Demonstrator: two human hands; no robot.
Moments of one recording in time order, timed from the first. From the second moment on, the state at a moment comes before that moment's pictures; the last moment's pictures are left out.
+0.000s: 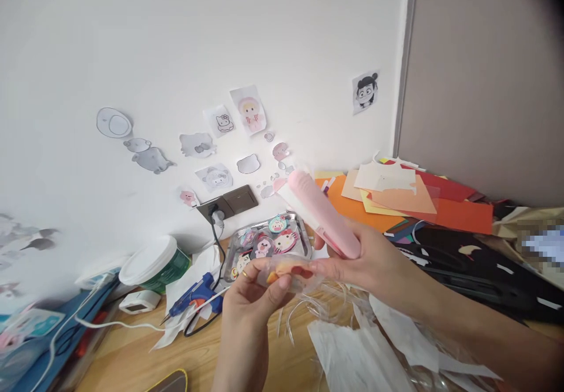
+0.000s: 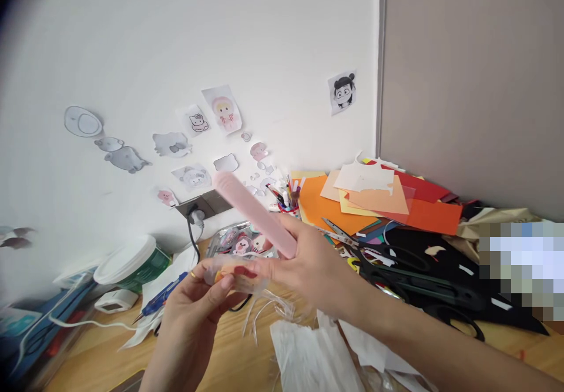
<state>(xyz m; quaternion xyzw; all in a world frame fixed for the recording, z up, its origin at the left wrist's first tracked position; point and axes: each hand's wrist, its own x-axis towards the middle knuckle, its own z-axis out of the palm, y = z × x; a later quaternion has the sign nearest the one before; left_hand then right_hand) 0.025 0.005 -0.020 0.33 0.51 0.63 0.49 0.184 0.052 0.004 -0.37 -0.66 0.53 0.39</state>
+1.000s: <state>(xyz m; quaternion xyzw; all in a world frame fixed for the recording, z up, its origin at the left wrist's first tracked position) 0.017 0.003 -0.020 0.35 0.52 0.60 0.49 0.186 0.063 -0.005 -0.28 -0.69 0.59 0.31</state>
